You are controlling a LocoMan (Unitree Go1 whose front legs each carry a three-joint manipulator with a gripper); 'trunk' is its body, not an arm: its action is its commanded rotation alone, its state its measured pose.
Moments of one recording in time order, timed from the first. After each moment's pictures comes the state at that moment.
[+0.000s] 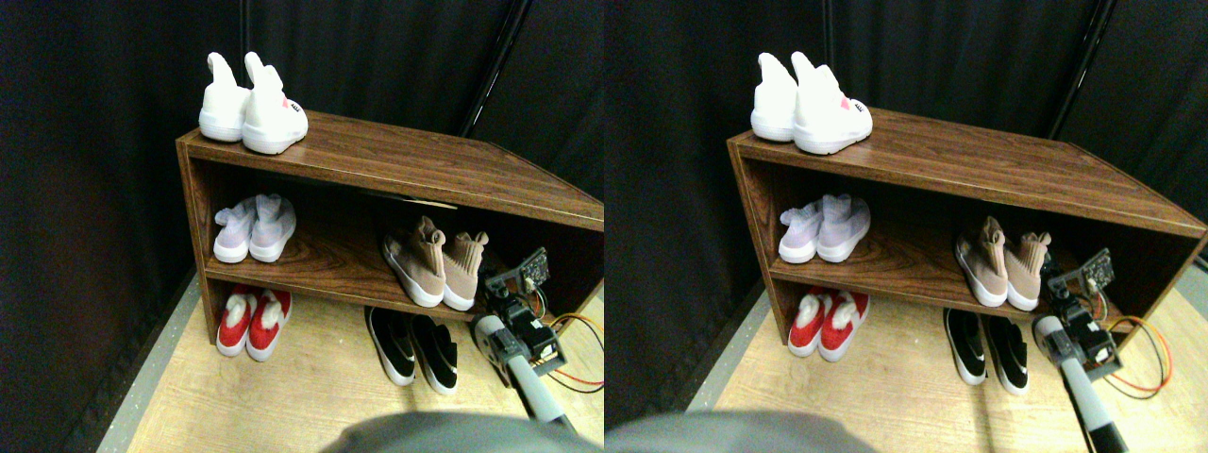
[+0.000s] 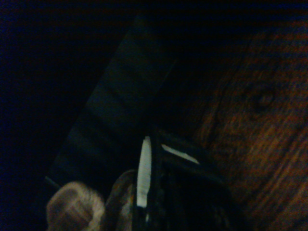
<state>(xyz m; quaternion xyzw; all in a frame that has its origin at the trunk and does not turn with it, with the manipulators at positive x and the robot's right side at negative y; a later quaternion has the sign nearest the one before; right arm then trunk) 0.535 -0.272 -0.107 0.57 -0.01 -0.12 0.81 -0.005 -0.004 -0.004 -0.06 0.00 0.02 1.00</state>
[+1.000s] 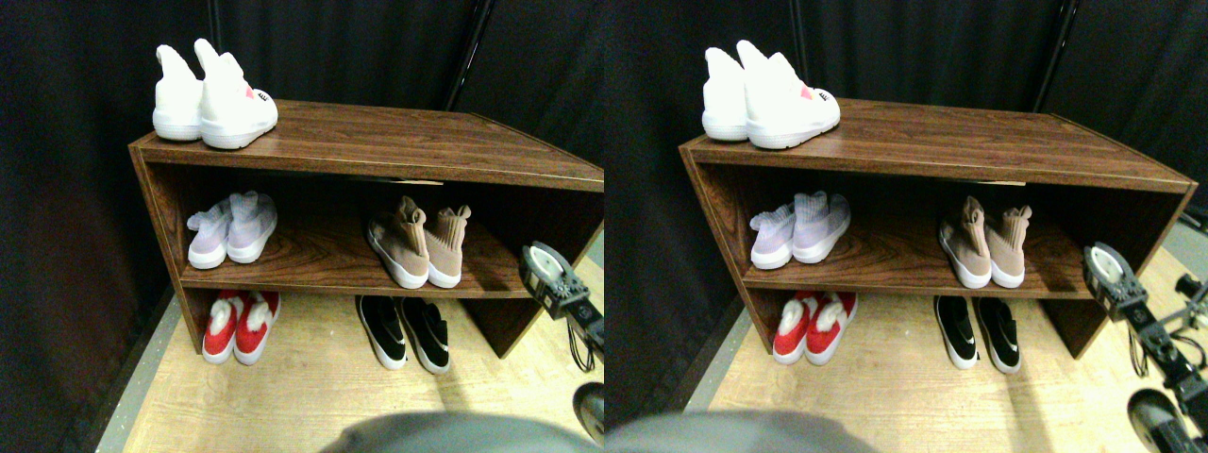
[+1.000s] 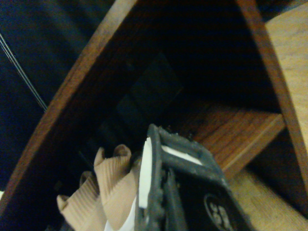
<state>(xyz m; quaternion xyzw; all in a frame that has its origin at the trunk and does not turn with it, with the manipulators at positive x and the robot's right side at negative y) 0.425 -0.305 -0.064 0.50 -0.05 -0.02 0.86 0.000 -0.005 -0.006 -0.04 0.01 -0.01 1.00</state>
